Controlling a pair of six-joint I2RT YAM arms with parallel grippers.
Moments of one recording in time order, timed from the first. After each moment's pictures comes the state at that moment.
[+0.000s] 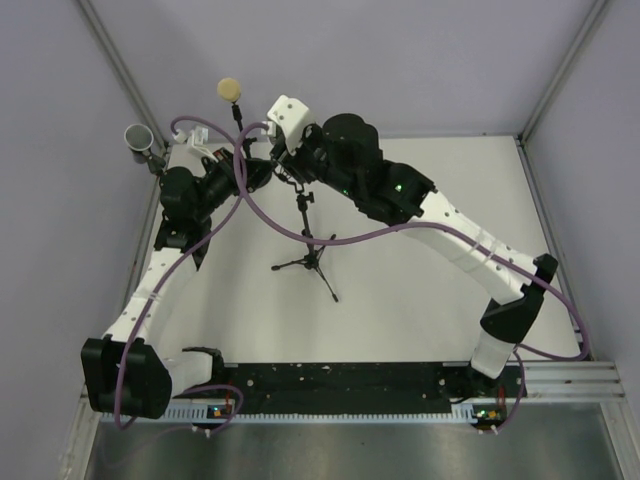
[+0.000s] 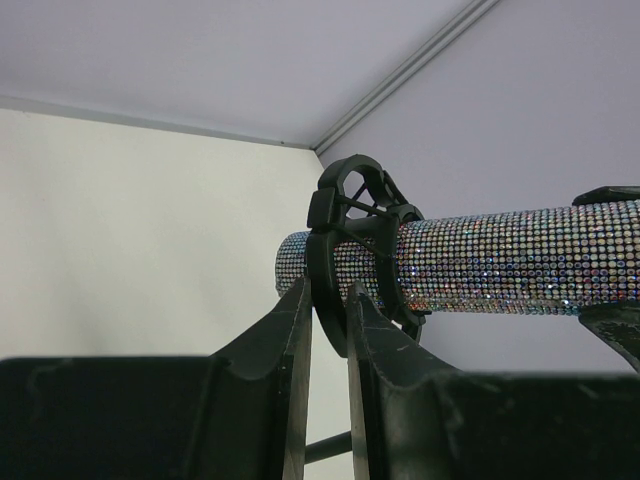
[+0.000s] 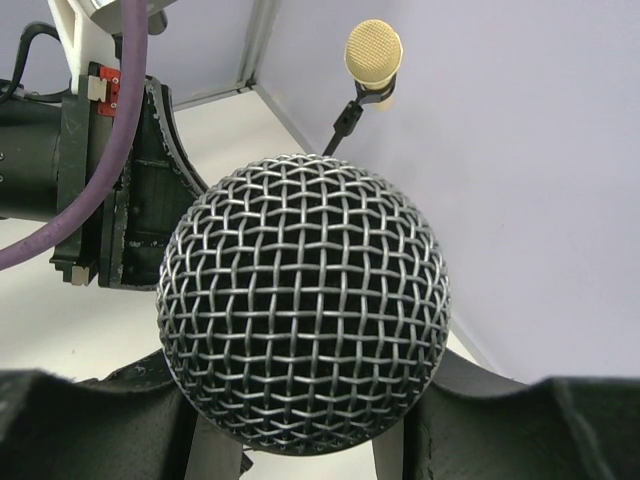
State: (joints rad) left arm -0.11 1.18 0.94 0.34 0.56 -0.83; right arm 1.00 1.74 2.04 -0.44 0.20 -0.36
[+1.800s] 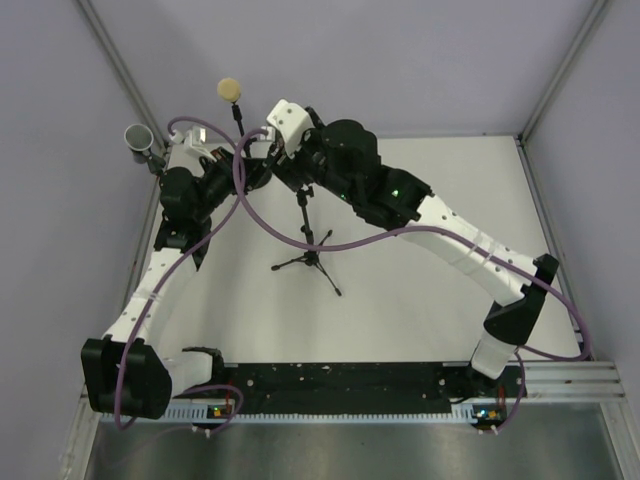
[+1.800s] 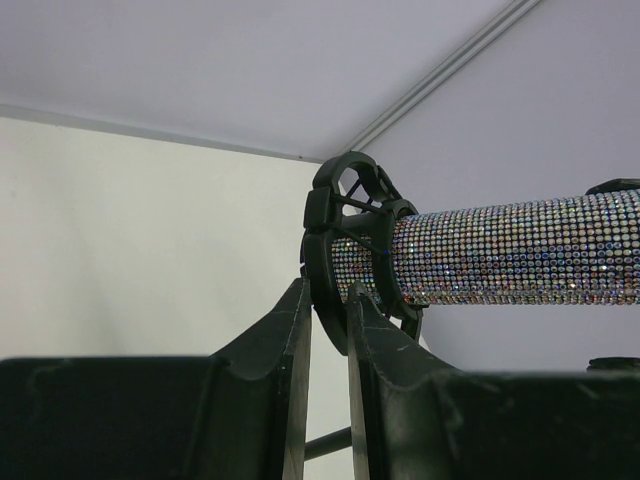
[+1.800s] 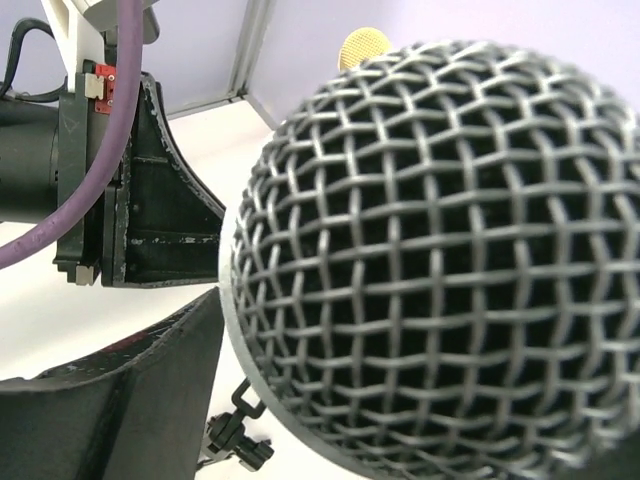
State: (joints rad) left arm -0.11 1.18 0.93 0.34 0.51 -0.81; right arm 1.00 1.72 1.98 -0.36 0.22 -0.38
